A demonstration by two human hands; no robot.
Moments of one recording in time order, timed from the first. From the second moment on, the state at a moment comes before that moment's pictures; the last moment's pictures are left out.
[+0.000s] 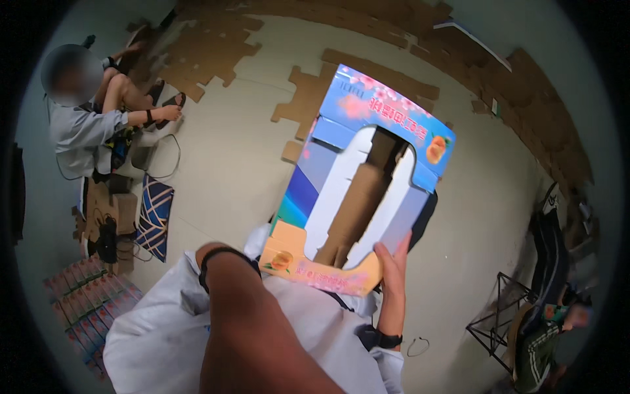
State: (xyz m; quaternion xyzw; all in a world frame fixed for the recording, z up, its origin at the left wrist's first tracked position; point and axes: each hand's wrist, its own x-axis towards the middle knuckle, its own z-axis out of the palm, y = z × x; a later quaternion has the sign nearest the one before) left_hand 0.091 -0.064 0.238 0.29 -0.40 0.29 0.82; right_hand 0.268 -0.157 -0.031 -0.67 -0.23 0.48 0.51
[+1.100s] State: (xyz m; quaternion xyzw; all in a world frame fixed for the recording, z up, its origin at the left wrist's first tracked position) left_hand 0.047 0.023 0.158 0.59 -0.10 0.30 0.74; right_hand 0.274 -0.448 -0.298 -0.84 0.03 0.46 0.27
